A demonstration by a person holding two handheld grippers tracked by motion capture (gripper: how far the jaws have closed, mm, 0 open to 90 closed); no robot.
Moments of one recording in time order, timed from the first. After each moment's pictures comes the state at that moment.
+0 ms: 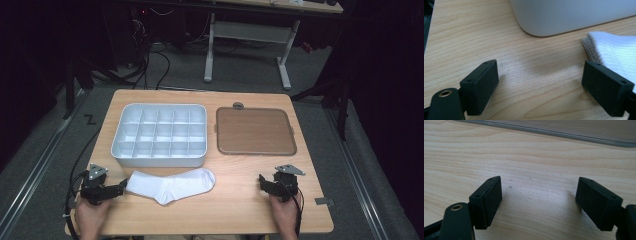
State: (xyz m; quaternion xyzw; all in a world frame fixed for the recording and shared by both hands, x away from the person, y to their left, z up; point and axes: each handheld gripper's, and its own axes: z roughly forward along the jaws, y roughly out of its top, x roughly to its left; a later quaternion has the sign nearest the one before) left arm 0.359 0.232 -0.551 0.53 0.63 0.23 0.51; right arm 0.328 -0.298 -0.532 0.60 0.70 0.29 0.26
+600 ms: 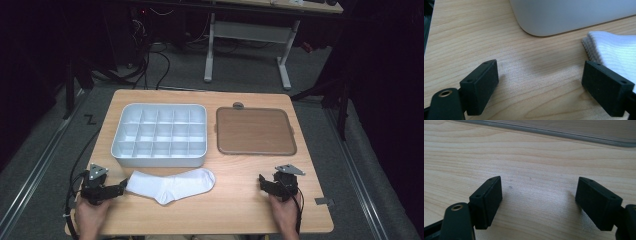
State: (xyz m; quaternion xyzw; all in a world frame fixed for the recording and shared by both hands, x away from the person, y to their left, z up) left arm 0.359 0.232 -0.551 0.53 0.63 0.23 0.51; right arm 0.329 -0.298 -0.532 0.60 0.70 0.29 0.26
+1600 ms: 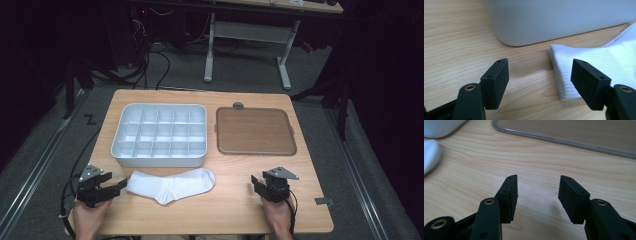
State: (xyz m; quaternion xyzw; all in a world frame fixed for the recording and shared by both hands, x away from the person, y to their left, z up) left arm 0.342 0.229 -0.521 0.52 0.63 0.15 0.56; right arm 0.314 -0.266 -0.521 0.55 0.72 0.35 0.24
